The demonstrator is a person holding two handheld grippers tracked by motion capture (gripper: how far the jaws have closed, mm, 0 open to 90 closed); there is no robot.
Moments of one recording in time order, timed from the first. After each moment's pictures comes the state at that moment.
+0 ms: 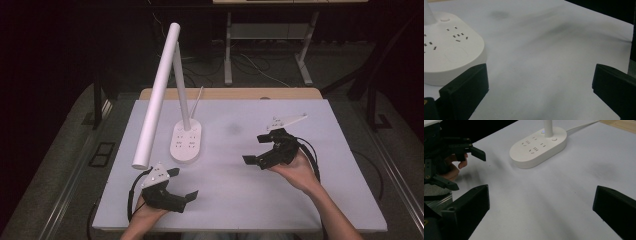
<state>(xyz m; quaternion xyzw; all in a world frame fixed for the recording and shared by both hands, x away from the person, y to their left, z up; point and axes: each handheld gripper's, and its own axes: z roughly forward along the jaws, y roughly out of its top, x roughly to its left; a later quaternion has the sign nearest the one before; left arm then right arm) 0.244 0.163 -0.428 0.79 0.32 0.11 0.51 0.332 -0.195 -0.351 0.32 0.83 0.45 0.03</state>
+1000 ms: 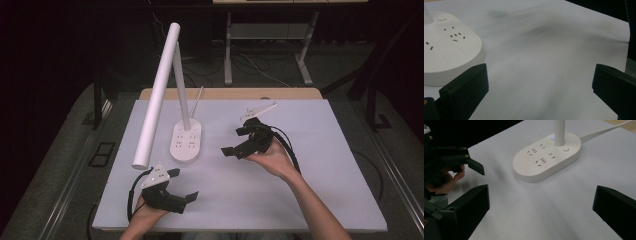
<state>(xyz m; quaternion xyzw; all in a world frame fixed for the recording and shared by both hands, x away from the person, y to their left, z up) 0.244 0.163 -0.427 0.79 0.32 0.11 0.51 0.366 -0.140 -0.351 0.30 0.85 0.44 0.01</state>
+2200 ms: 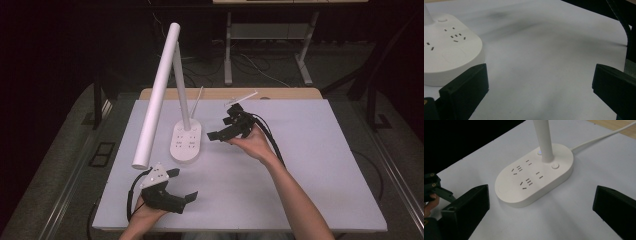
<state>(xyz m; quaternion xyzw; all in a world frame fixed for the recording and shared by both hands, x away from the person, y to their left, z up) 0.243 0.164 -0.427 0.79 0.32 0.11 0.52 0.424 -0.102 -0.366 0.32 0.84 0.44 -0.01</state>
